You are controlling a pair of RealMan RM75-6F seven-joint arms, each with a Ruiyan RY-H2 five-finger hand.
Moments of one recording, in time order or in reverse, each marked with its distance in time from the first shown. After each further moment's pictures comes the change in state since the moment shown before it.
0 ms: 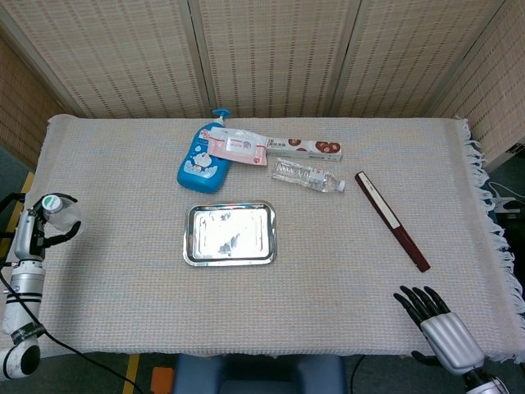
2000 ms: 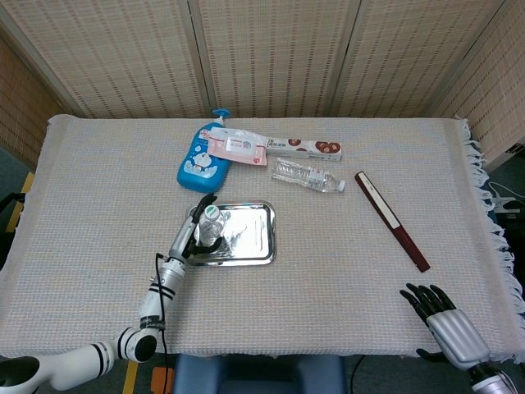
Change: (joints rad) left arm -0.283 -0.414 -0.037 -0.161 -0.070 -0.169 0.486; right arm 0.027 0.022 0.007 0.013 0.050 -0.059 0.079
